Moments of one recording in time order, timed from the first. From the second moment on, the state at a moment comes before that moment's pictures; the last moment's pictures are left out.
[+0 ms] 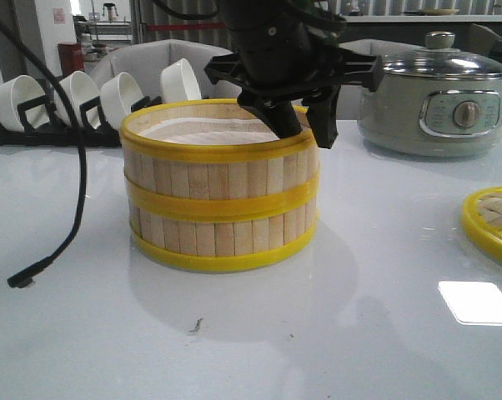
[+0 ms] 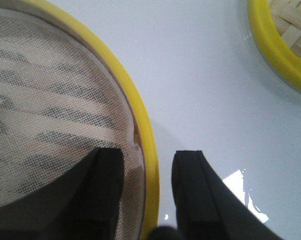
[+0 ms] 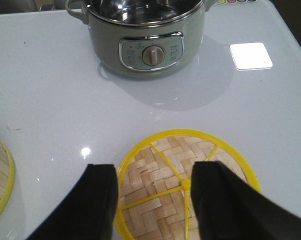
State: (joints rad) left arm -0.77 2.04 -1.76 -0.02 0.74 -0.15; right arm -0.10 1.02 -0.92 0.00 0.47 0.11
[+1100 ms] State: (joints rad) left arm -0.36 1.59 -1.91 0.31 0.85 -0.30; right arm -0.10 1.02 -0.92 0.00 0.47 0.11
